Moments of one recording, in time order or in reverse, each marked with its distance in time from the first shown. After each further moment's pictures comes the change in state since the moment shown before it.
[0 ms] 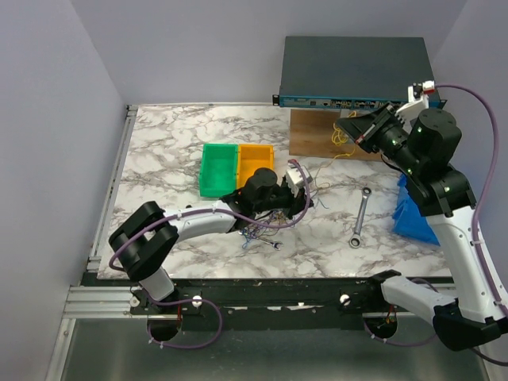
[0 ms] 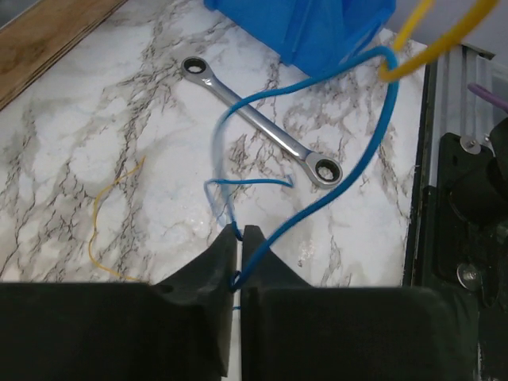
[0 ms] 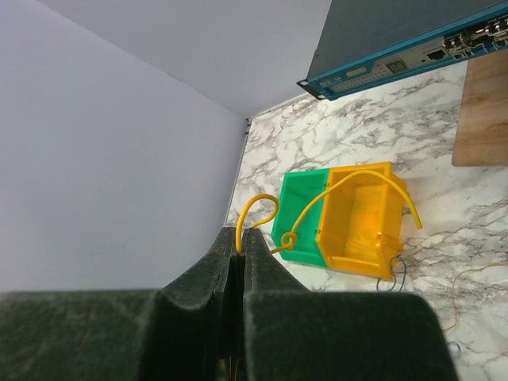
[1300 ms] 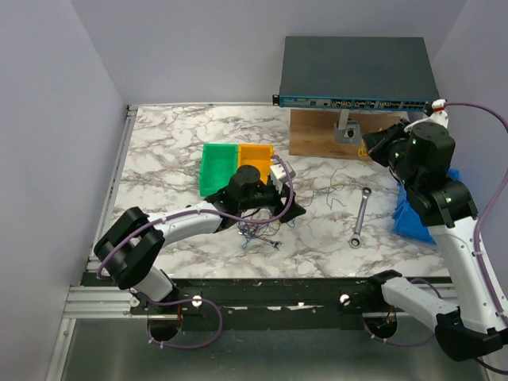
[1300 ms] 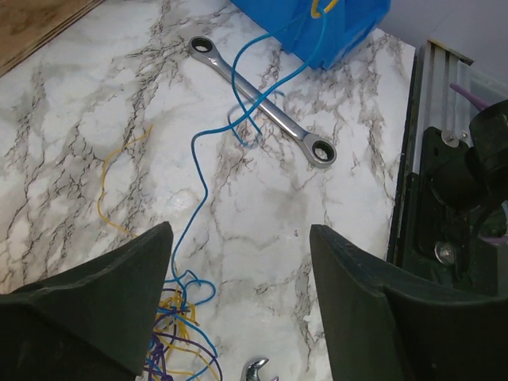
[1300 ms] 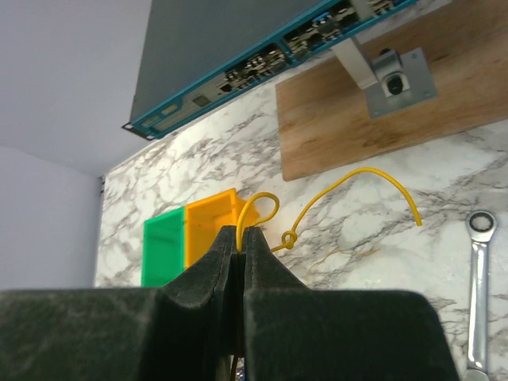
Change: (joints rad) left arm 0.089 -0.093 -0.085 -0.027 0.082 -0.062; right arm -0.001 -0.084 -0.093 -0.154 0.442 -0.142
